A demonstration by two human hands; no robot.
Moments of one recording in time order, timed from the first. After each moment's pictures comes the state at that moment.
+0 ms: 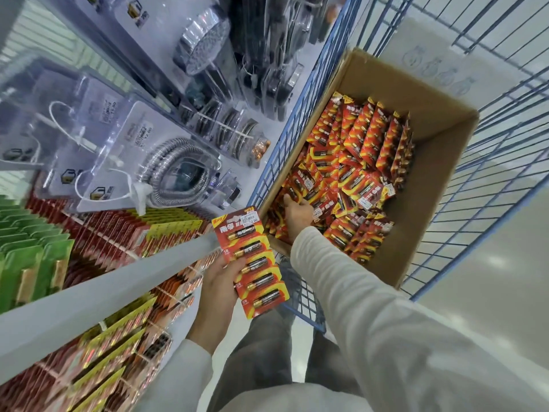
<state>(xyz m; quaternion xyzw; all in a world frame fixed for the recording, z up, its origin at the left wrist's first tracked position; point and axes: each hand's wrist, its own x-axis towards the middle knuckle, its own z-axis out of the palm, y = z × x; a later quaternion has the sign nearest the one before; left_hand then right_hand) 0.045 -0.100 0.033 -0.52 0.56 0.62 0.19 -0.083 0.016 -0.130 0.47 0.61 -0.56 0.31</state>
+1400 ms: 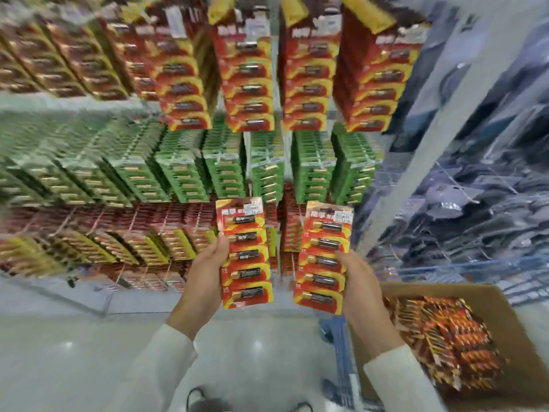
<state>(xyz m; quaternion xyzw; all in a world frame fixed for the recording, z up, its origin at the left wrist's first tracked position) 0.392 -0.088 0.265 -0.47 0.36 0.71 -0.39 0.171 0.014 0.274 -0.08 0.56 -0.63 0.53</state>
